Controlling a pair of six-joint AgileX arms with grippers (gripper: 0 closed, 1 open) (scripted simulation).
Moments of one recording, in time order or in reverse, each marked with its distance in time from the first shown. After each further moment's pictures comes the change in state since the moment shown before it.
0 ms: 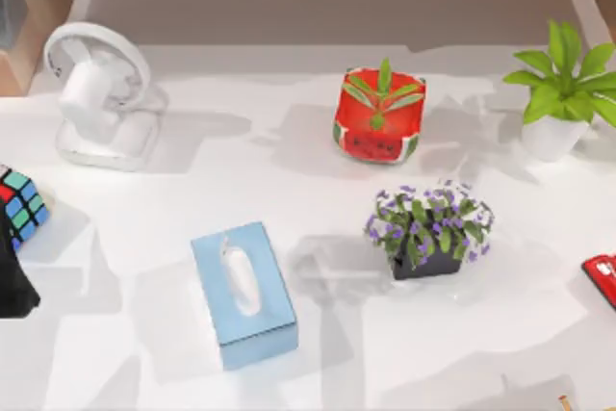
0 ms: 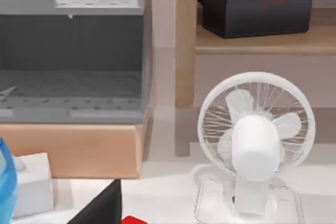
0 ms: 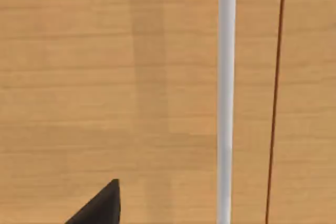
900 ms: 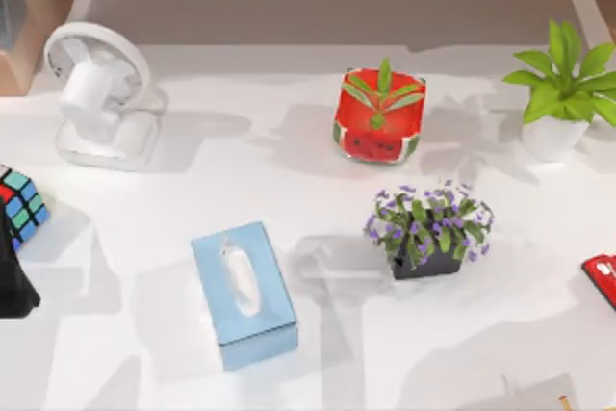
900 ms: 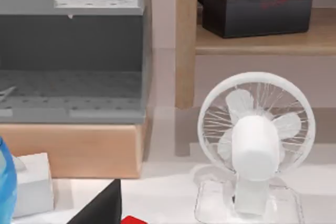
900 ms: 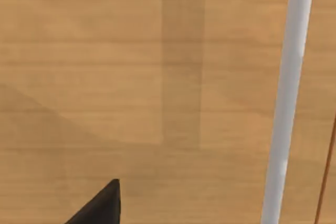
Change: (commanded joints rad) left arm 0.000 0.000 0.000 0.000 0.000 0.000; right arm 0.011 0.107 0.142 -0.031 0.015 -0.040
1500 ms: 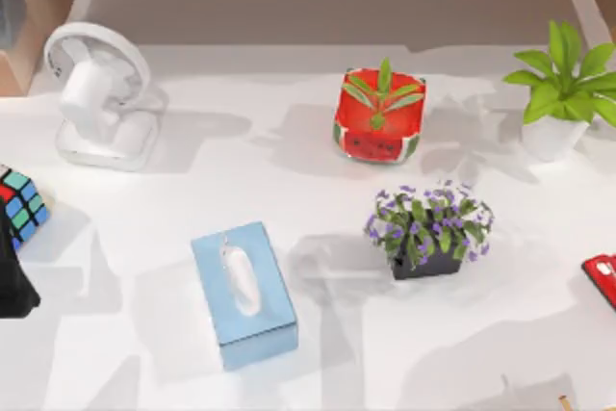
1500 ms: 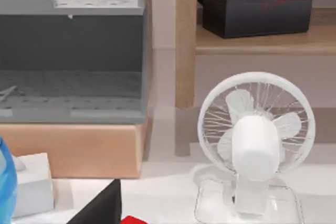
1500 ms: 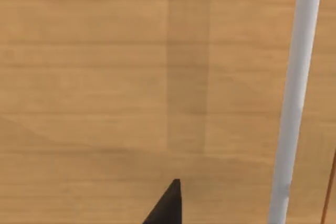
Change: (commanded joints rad) left arm 0.000 0.000 0.000 0.000 0.000 0.000; right arm 0.000 0.001 0.002 -0.001 0.000 0.000
